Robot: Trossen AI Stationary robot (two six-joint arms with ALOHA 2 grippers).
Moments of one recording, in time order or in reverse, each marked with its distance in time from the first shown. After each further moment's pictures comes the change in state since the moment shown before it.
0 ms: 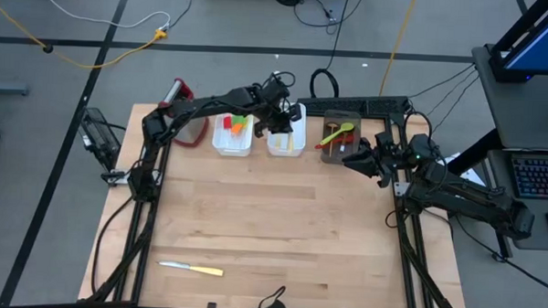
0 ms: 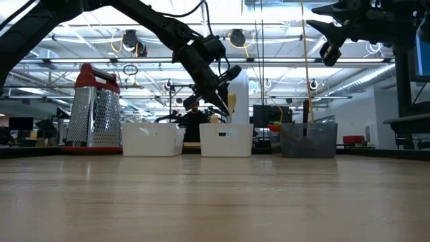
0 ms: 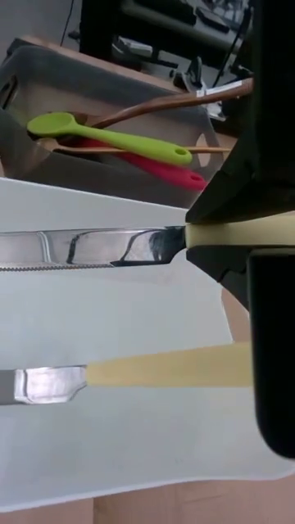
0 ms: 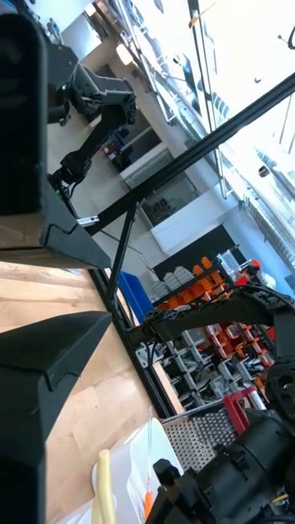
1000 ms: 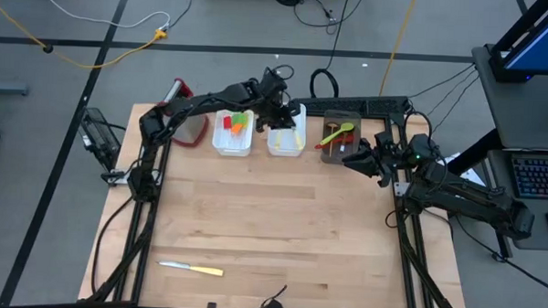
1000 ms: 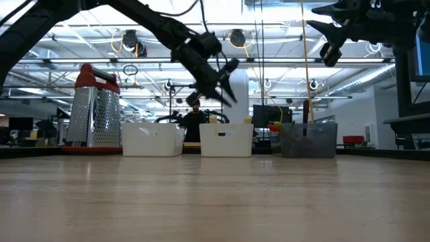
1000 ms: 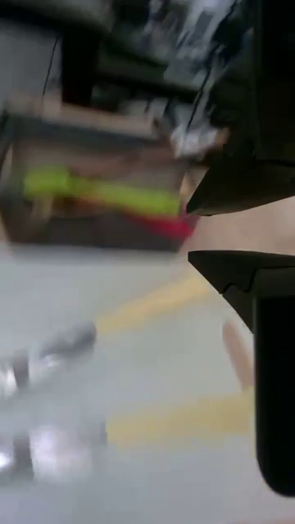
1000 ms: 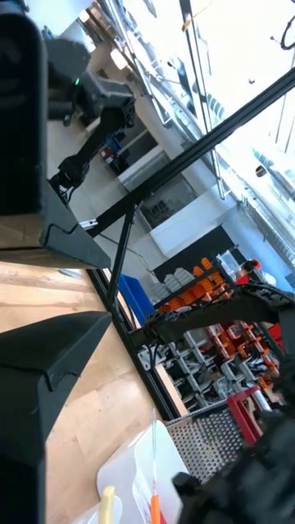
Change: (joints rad) left arm 0.017 -0.024 -0.002 0.067 0.087 0.053; right arm 0.000 0.000 0.000 0.000 -0.001 0.029
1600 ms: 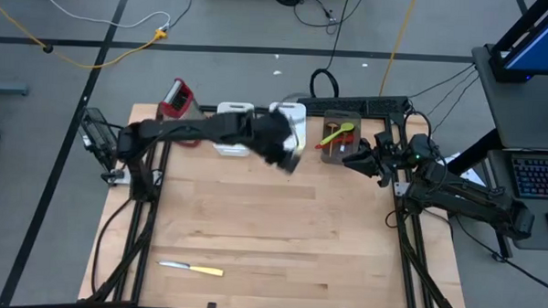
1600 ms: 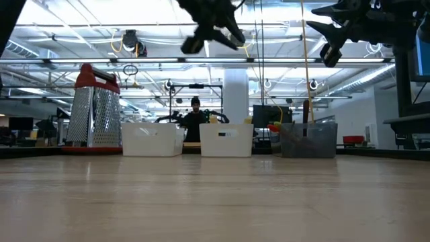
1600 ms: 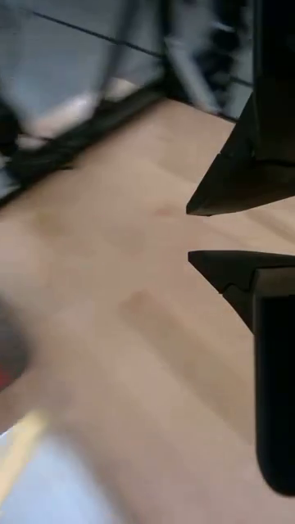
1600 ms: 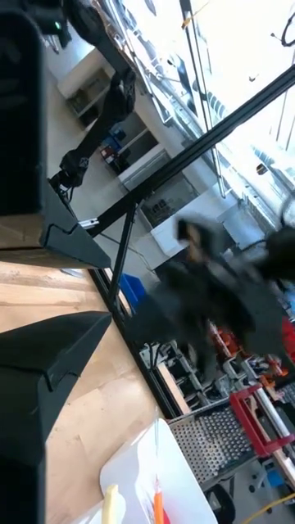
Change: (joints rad) left arm -0.388 -0.236 0.002 -0.225 -0.183 0.417; right arm -0.001 0.000 0.000 -0.008 0.000 0.000
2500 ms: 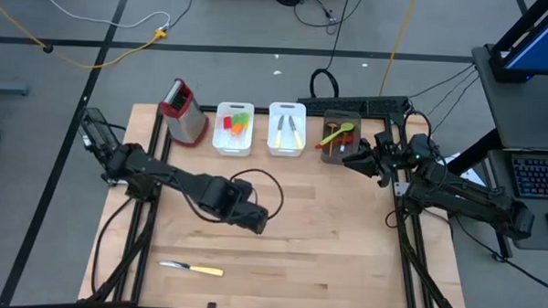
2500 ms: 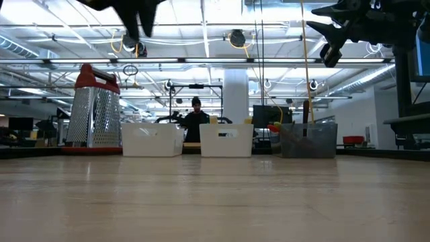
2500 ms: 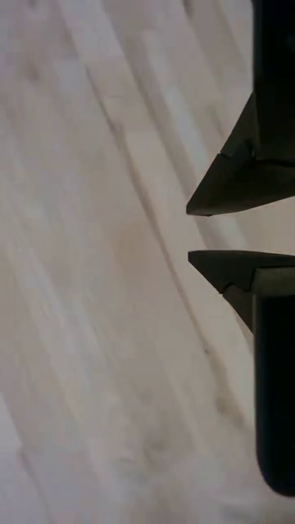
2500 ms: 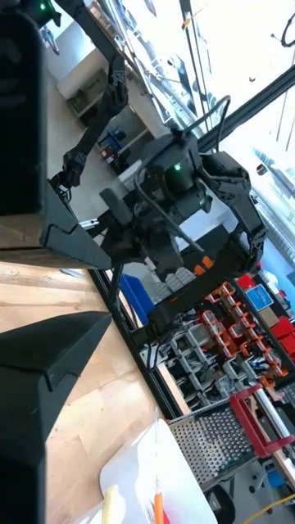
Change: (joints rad) left arm -0.483 -0.007 0.000 -0.589 -0.313 -0.753; right arm 0.000 0.000 0.000 0.000 0.000 0.000
